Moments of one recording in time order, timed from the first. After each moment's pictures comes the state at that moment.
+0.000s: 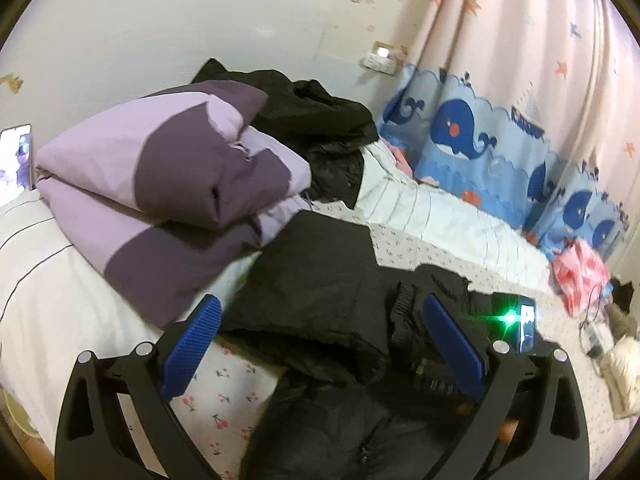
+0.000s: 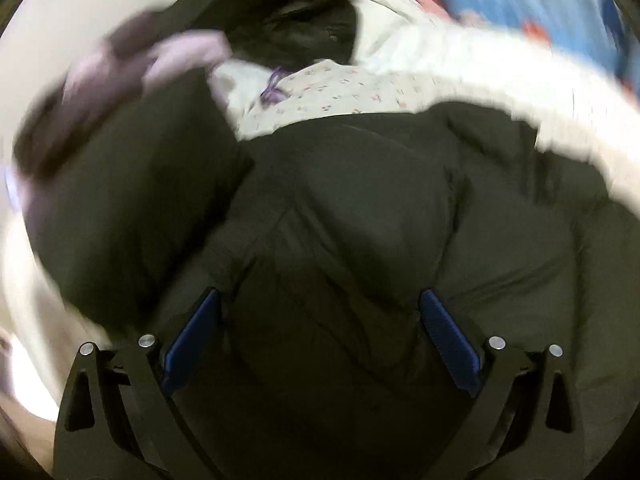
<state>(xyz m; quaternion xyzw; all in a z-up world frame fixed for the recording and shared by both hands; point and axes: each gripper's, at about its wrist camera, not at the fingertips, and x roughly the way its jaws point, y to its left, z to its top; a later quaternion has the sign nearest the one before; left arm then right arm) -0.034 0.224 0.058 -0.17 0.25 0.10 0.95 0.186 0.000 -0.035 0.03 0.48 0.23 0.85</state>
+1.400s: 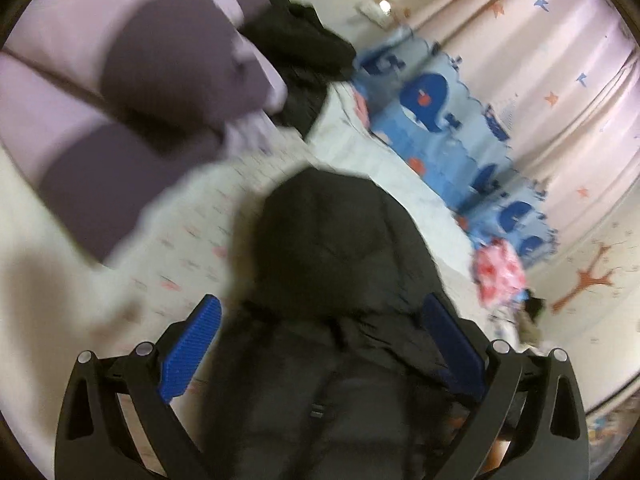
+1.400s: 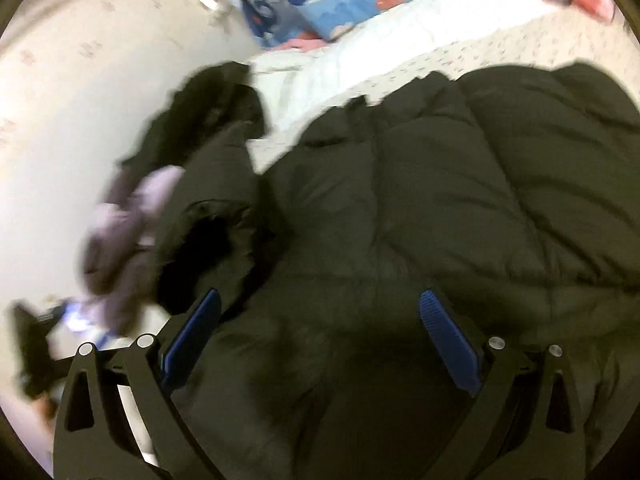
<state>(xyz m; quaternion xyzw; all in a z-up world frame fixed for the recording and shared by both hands) -0.011 0.256 0.011 -0.33 0.34 -0.08 0.88 0.099 -0.144 -0.033 0.28 0.41 0.19 0.85</state>
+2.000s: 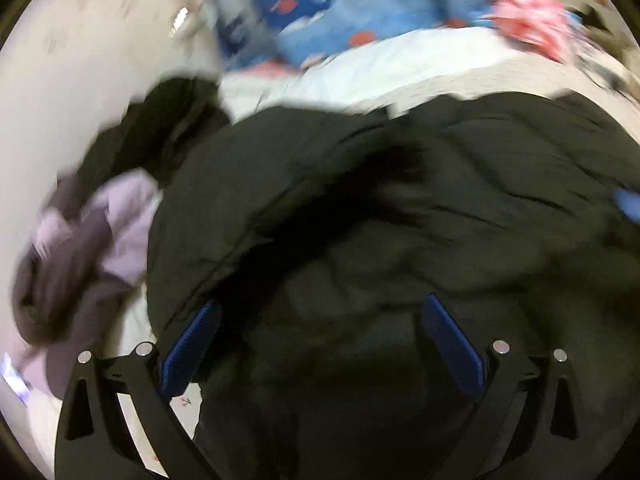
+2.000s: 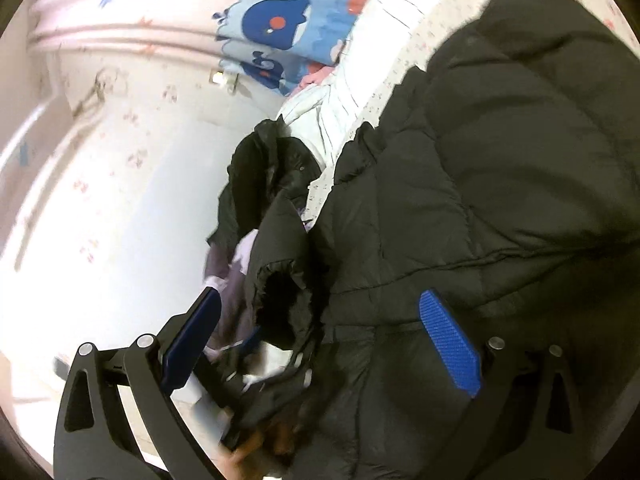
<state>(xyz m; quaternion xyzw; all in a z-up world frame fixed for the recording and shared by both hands) 0.070 0.025 -0.050 0.19 0.40 0.02 0.90 0.090 -0.229 -0.039 0.50 0.36 0.25 0.75</state>
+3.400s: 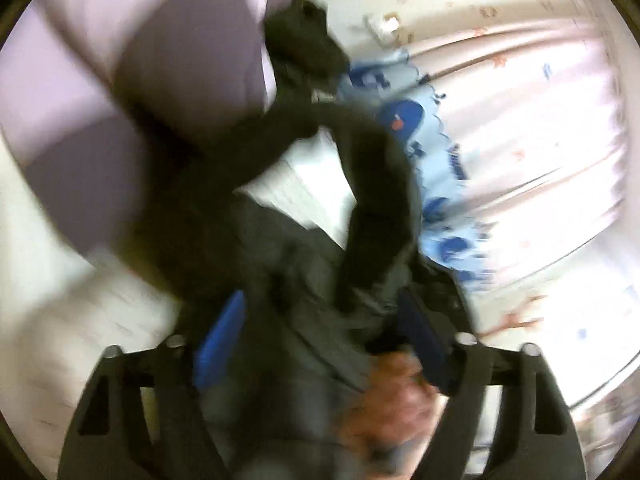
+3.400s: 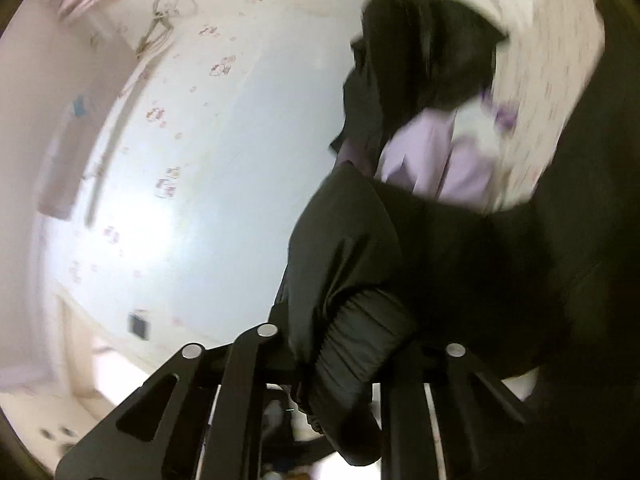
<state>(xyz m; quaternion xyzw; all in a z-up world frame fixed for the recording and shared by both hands) -0.035 0.316 0.042 -0.42 0.30 -0.10 0.85 0.221 0.039 0.017 0.50 0.35 0.49 0.62</state>
